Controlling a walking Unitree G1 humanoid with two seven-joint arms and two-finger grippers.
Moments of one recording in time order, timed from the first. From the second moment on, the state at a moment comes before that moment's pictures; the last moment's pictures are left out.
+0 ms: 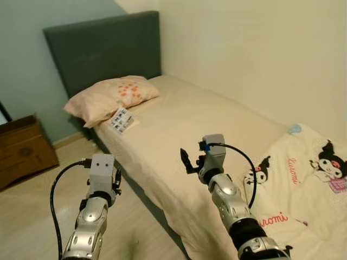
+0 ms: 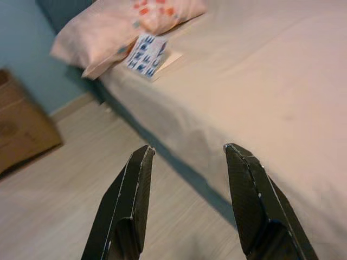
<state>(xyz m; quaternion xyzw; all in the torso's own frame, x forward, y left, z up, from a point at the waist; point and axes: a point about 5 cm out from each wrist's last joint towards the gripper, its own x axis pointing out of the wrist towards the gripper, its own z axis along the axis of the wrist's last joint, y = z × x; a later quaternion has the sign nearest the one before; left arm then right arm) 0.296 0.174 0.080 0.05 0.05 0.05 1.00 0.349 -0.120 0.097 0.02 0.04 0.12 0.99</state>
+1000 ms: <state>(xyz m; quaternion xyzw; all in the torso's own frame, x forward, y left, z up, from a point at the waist) 0.279 0.180 0.072 0.05 0.02 0.03 1.00 0.313 -0.148 0.077 0.01 0.03 0.05 1.00</state>
